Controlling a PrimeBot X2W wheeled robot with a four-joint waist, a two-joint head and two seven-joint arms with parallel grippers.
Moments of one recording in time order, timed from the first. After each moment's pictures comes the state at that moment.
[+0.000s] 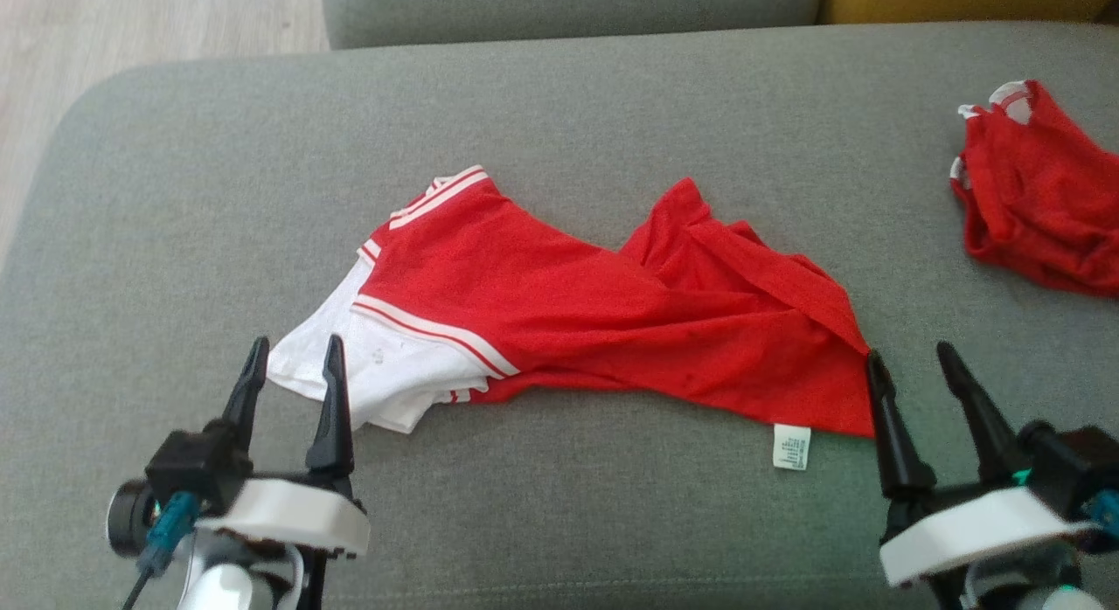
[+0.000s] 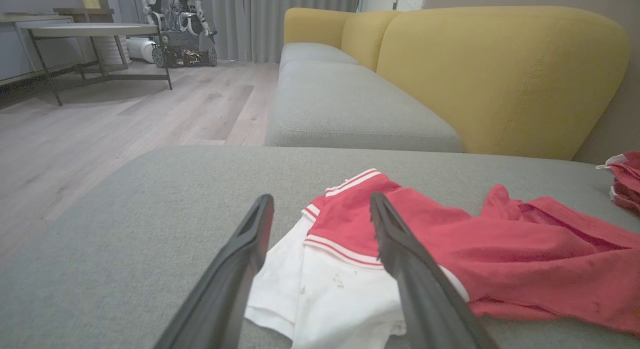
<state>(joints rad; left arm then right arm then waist) 0.00 0.21 -0.28 0.03 -0.30 0.19 -0.23 0.16 -0.07 0.02 -0.18 0.21 0.13 0.09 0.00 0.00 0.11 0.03</state>
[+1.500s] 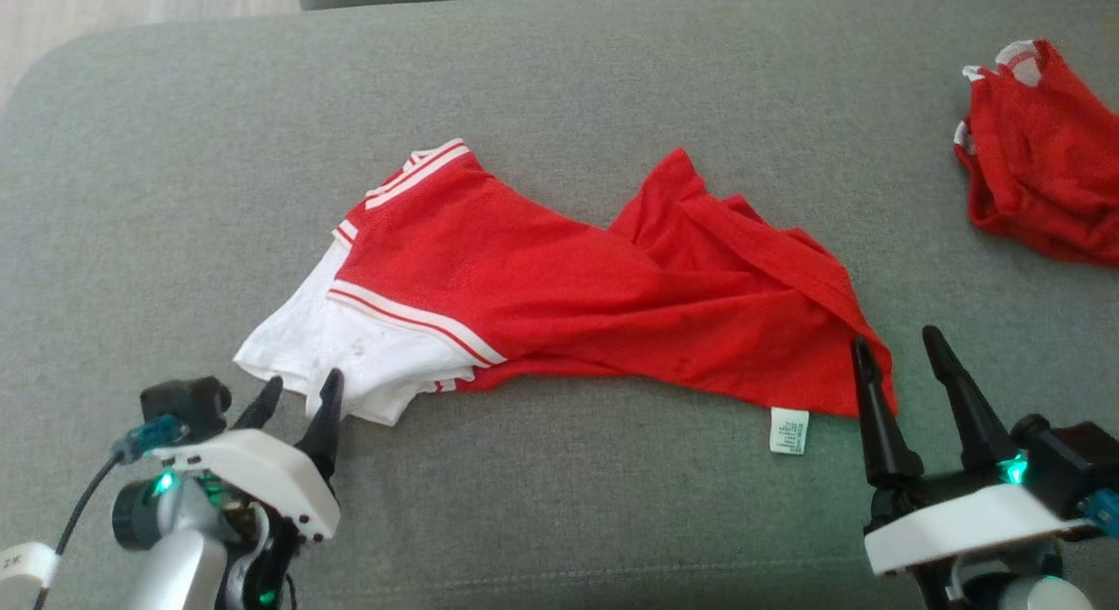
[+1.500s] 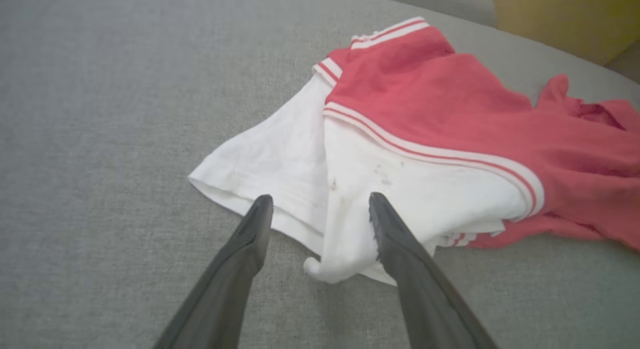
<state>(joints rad) -0.10 0.26 -0.28 0.23 -0.53 0.08 0.08 0.15 -0.04 0.05 -0.20 0.23 0.13 0.05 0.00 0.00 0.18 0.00</state>
